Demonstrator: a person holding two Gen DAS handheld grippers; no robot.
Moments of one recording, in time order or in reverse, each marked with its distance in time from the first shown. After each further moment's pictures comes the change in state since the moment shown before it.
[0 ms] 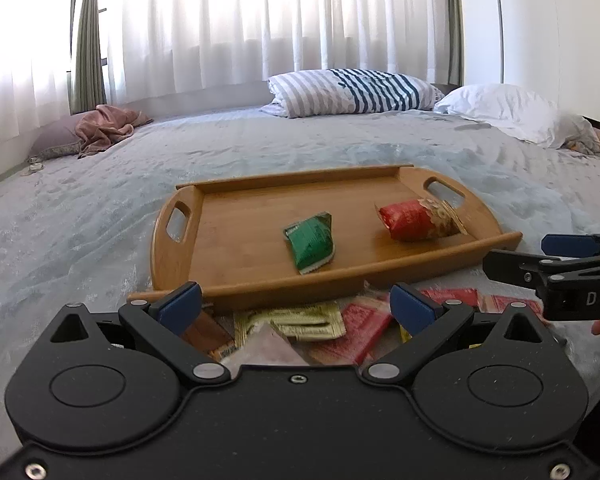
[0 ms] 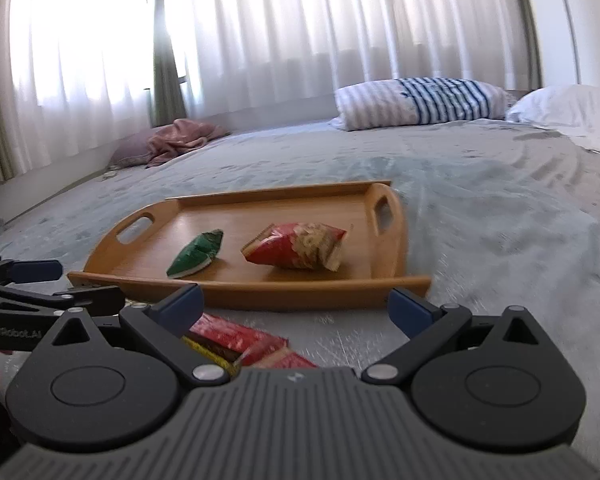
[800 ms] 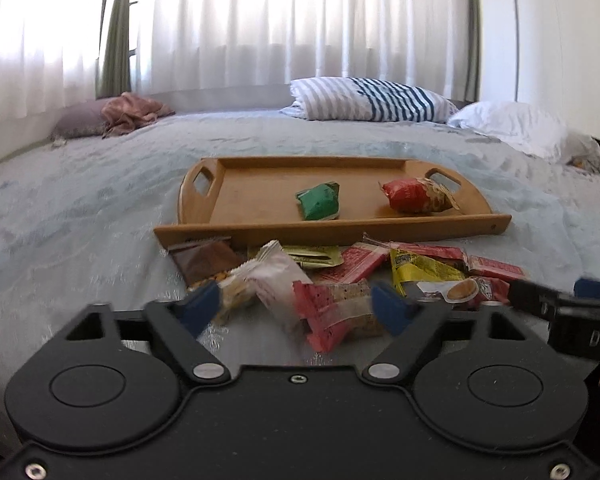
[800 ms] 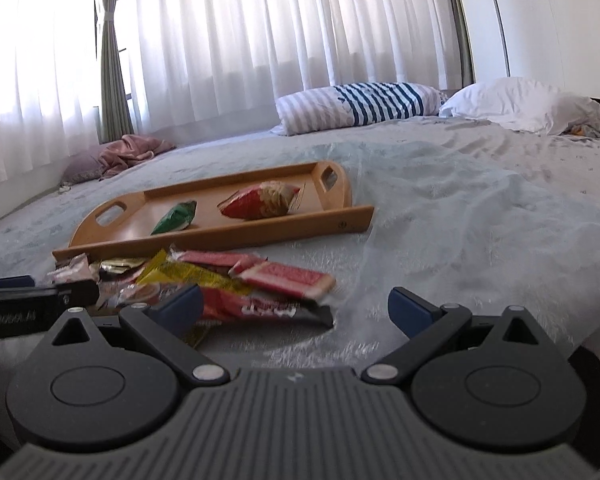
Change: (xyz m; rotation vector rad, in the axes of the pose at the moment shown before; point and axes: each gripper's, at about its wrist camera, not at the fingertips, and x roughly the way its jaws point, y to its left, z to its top) left arm -0.042 0.002 -0.051 -0.095 -0.030 0.036; right arm -0.051 0.024 -0.057 0.074 -0.031 -0.162
